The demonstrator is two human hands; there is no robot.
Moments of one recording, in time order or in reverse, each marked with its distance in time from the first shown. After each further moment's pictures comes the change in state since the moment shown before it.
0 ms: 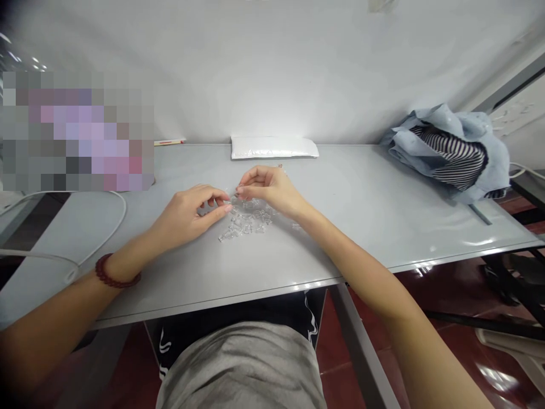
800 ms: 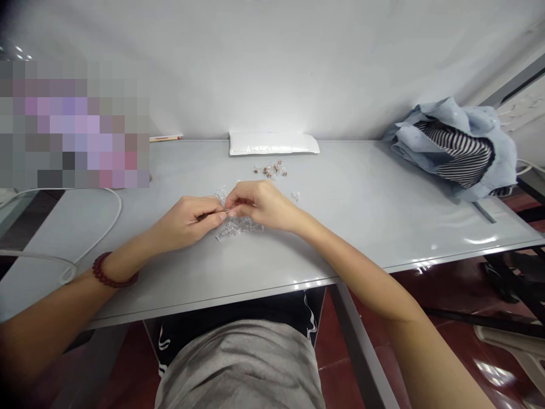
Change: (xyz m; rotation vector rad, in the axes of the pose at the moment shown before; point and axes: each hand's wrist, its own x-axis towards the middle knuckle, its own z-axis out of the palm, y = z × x) left_hand -0.001 0.008 0.001 -0.156 -0.176 0.042; right_hand -0.014 -0.008 0.012 -0.464 -0.201 -0.226
